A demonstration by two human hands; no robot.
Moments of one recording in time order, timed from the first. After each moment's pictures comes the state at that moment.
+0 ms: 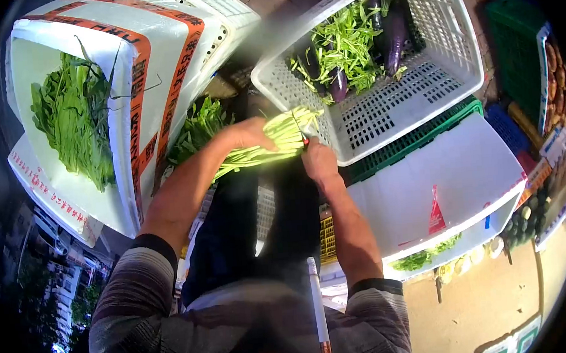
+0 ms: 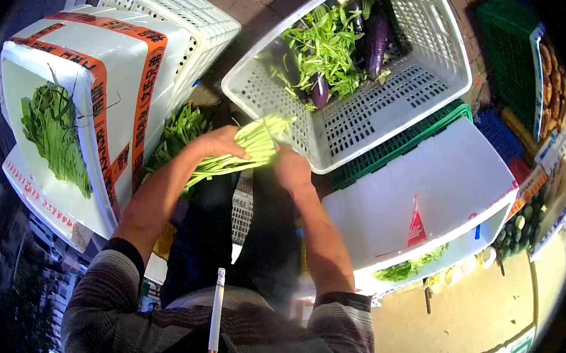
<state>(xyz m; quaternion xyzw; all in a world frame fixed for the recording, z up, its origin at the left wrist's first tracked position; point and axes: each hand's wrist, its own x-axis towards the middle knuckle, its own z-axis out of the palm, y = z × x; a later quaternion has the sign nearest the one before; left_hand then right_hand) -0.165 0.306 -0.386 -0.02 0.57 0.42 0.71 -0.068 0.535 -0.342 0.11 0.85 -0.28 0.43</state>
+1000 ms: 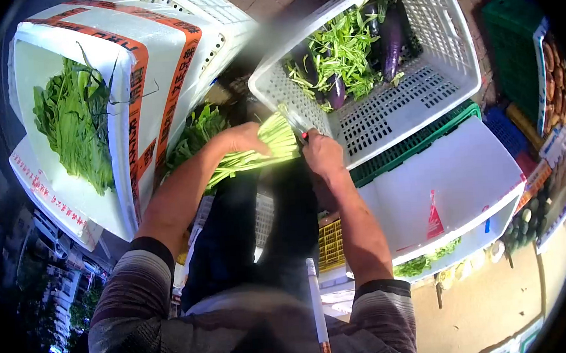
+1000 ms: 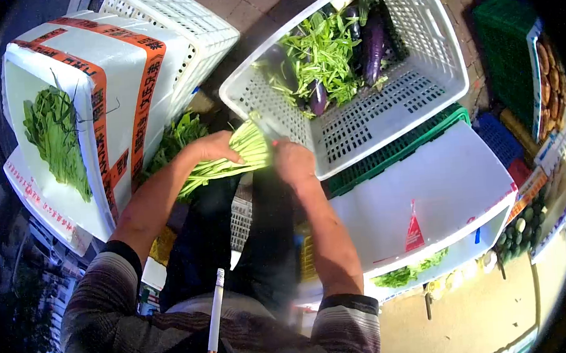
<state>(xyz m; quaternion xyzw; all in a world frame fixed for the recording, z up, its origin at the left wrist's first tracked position) -0.183 0.308 -0.368 -0.02 0.57 0.42 0.70 -0.125 0.551 -0.328 0.07 0.85 -0.26 0.44</state>
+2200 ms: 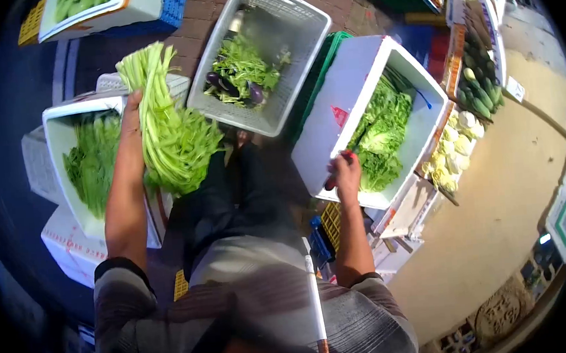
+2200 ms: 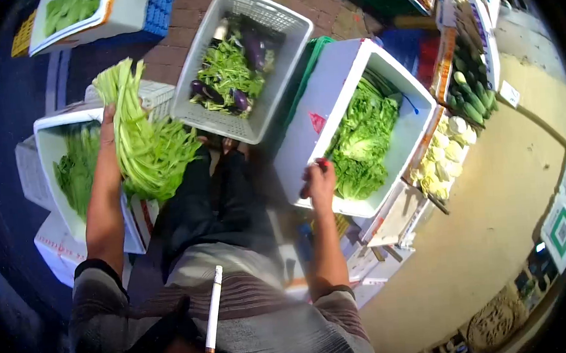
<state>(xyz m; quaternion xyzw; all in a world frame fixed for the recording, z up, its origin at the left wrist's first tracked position) -0.337 0.337 -0.078 -0.19 0.30 0.80 0.49 0.046 0.681 -0.007 0.61 0.55 -0.57 -0.05</state>
